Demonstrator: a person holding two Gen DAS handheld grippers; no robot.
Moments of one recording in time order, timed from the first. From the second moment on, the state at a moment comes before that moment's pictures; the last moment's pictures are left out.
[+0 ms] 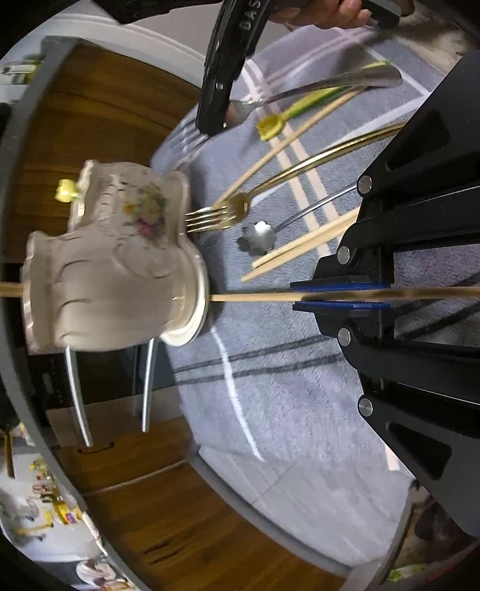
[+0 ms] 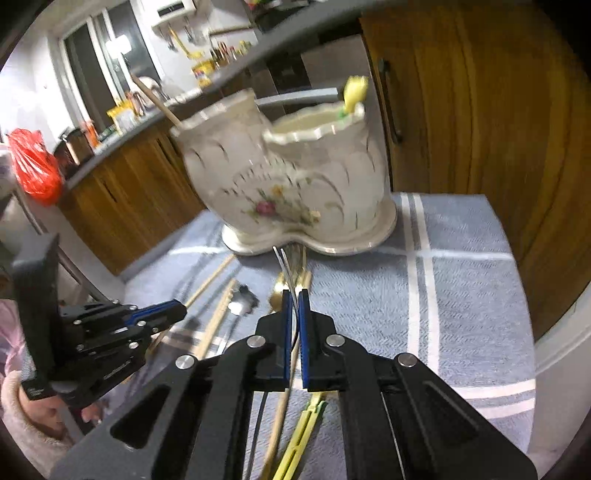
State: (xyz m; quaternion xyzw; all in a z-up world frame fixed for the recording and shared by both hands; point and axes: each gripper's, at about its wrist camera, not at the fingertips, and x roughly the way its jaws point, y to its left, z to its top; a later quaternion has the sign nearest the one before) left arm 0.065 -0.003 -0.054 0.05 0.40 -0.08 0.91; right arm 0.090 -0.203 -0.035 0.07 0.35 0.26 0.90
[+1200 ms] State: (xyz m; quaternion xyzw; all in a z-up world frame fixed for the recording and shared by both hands) left arm 0.038 -0.012 -0.044 0.14 0.45 -0.12 0.88; right arm 0.024 -0.246 0.047 0.06 0.18 0.25 0.95
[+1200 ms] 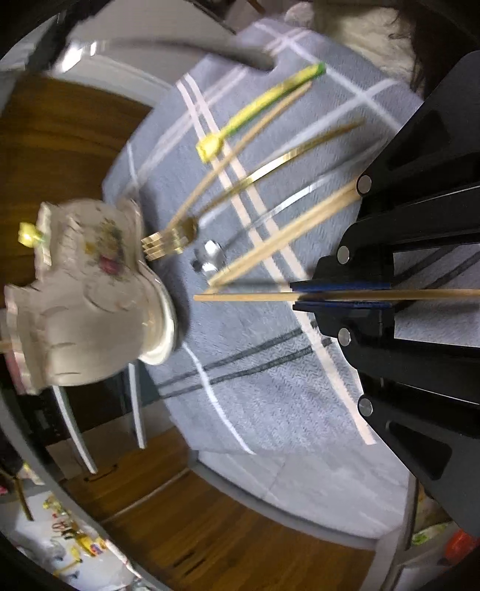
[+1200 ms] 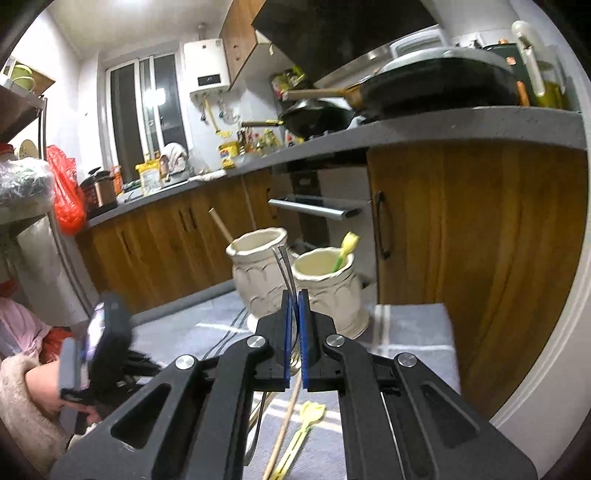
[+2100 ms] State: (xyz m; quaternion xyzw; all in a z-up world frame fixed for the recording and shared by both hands) left arm 0.060 0.042 0.099 -0.04 0.10 -0.14 0.98; right arm 0.111 -0.242 0.109 0.11 0.01 0.16 0.98
